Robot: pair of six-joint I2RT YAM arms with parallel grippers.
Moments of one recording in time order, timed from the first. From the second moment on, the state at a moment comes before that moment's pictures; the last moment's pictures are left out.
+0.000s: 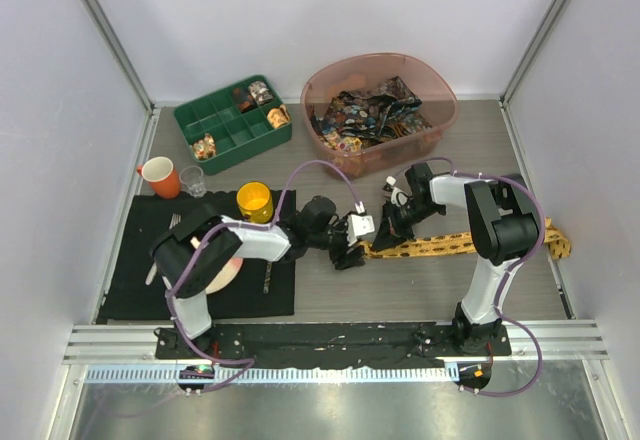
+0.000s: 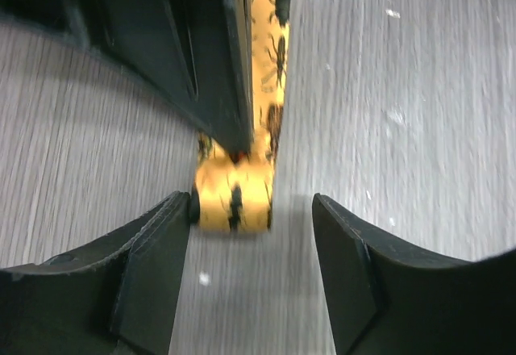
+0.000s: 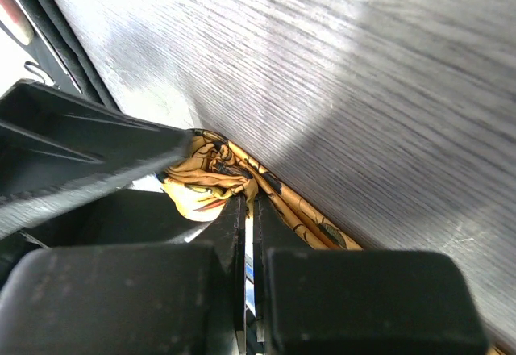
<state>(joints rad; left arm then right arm) -0.88 1.83 0.85 0.40 0.52 0.29 0.23 1.87 0.97 -0.60 -0.76 0.20</state>
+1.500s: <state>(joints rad) -0.85 2.15 0.64 1.35 0.60 0.10 0.23 1.96 1.07 -0.73 -0.75 0.19</state>
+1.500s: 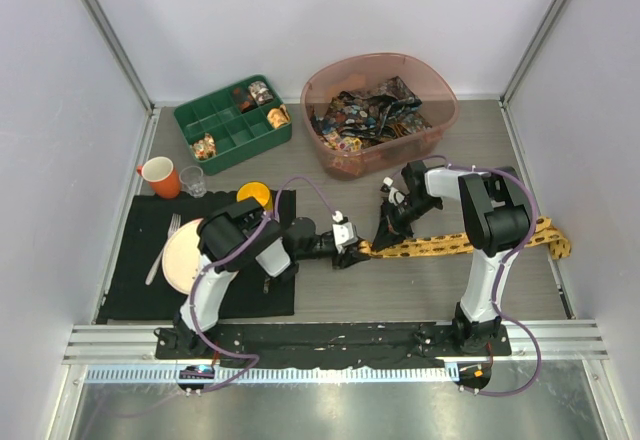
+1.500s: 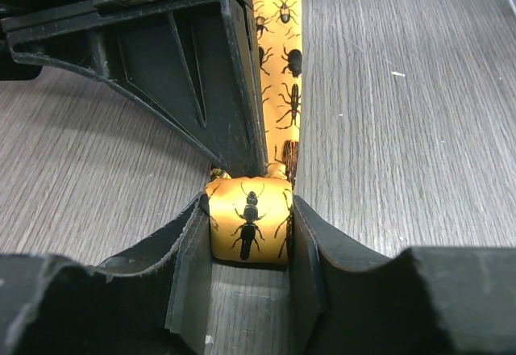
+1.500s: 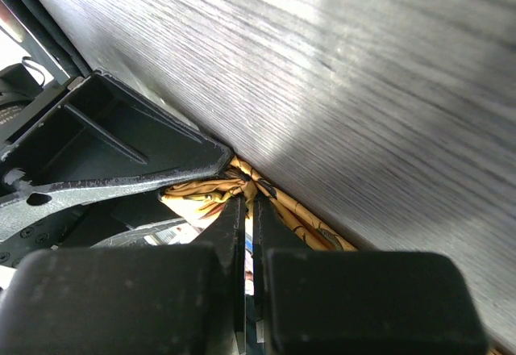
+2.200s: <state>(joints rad) -0.88 1.90 1.00 0.19 0.51 0.35 0.25 1.96 1.06 -0.69 -0.79 0.19</state>
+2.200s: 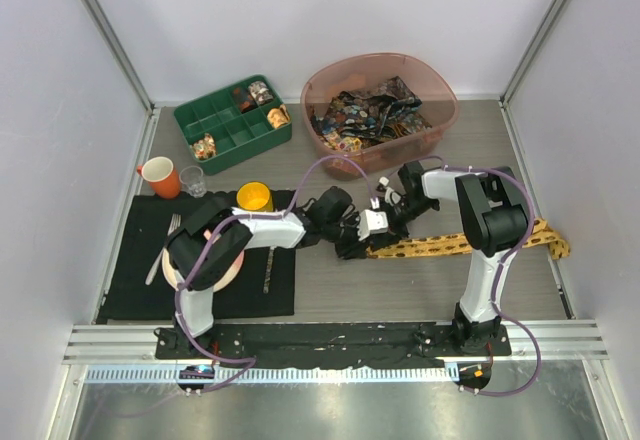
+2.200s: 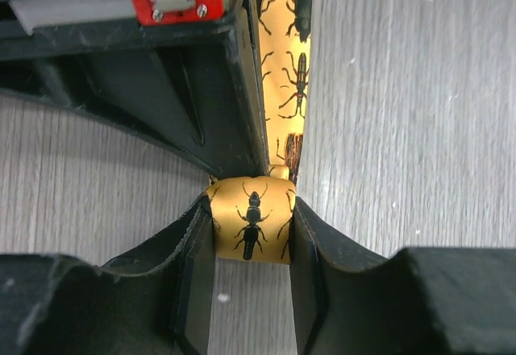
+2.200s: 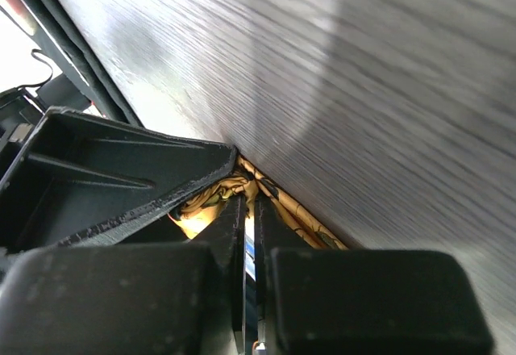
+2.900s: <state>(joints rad) -0.91 1.97 1.30 -0.36 0.35 0.50 0.19 1.93 1.06 -0.67 -0.83 0.14</state>
